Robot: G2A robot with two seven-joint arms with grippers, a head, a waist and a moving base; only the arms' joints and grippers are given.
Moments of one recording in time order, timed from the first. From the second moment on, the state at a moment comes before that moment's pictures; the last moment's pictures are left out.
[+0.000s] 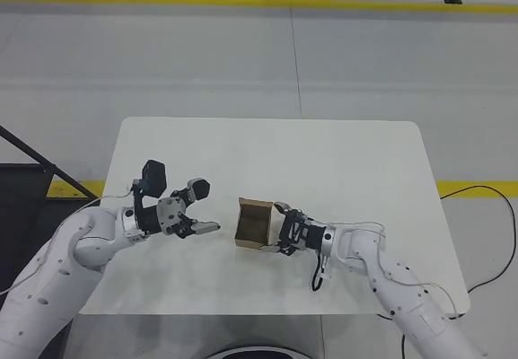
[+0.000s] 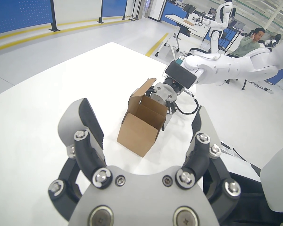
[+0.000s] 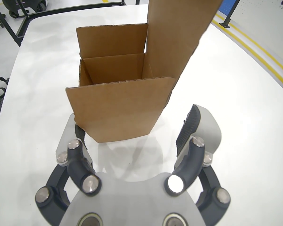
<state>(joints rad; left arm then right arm) 1.15 -0.85 -1.21 -1.53 0.59 -0.96 -0.13 -0.96 -1.17 0.88 -1.28 -1.43 -0.74 -0.16</state>
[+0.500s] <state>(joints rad) 1.20 -0.84 -1.24 -1.57 0.52 -0.79 -0.33 -1.17 -1.10 1.09 -1.57 -1.26 -0.86 -0.05</state>
